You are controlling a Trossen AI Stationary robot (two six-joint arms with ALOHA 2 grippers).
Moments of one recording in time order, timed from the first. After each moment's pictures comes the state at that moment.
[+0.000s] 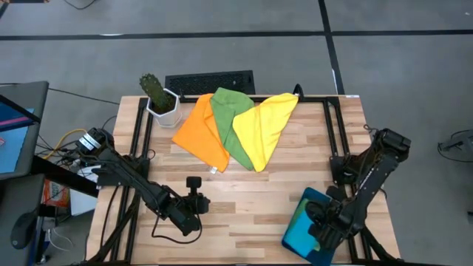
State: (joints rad) left arm -0.66 1.59 1.01 -0.53 -0.59 -0.42; right arm 0.98 1.61 1.11 -1.22 0.16 1.44
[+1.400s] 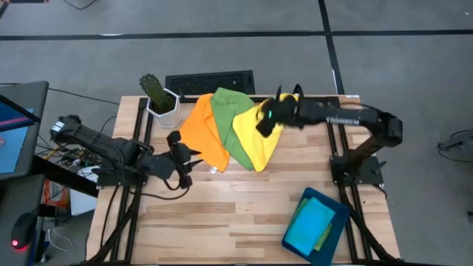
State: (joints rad) left arm -0.38 1.08 1.01 -0.64 -0.65 -0.32; right arm -0.31 1.53 1.22 -0.67 0.41 0.21
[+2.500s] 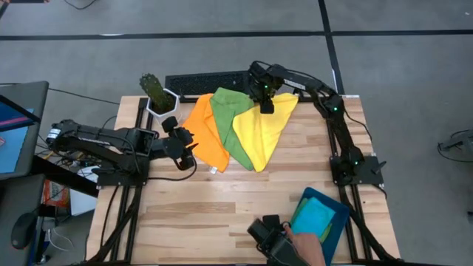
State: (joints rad) left arm -0.14 1.08 1.01 -0.80 -0.61 -0.25; right arm -0.74 2.30 1.92 -1.04 0.06 -0.80
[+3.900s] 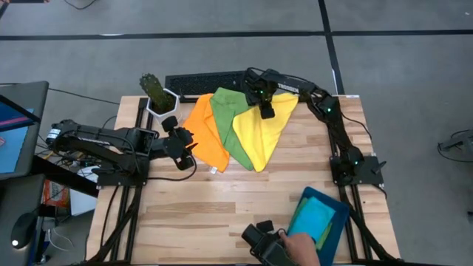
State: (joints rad) left arm -0.14 1.08 1.01 -0.80 -0.61 -0.22; right arm -0.70 2.37 1.96 -1.10 0.08 -0.92
